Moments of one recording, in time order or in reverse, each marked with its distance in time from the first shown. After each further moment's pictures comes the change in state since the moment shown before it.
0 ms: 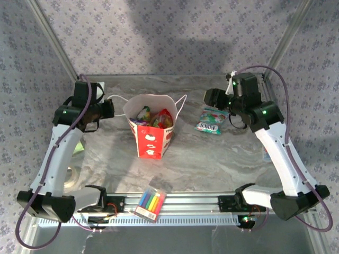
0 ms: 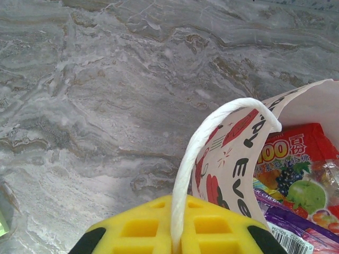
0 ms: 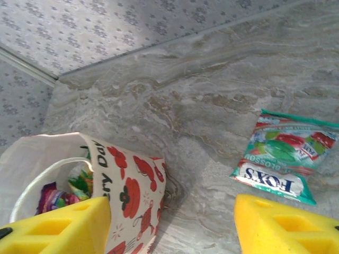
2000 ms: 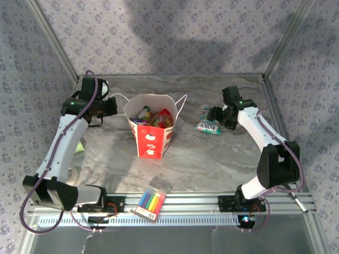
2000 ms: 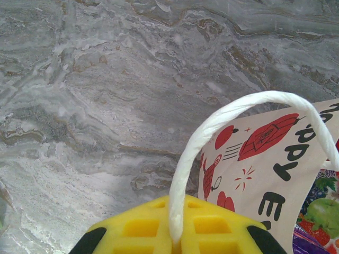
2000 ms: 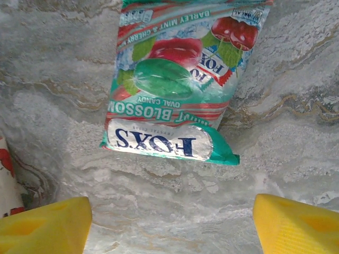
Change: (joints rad) left arm -0.001 0.109 0.023 0.004 -0.016 -0.034; right arm -0.180 0.311 -0.302 0.084 -0.012 -0.013
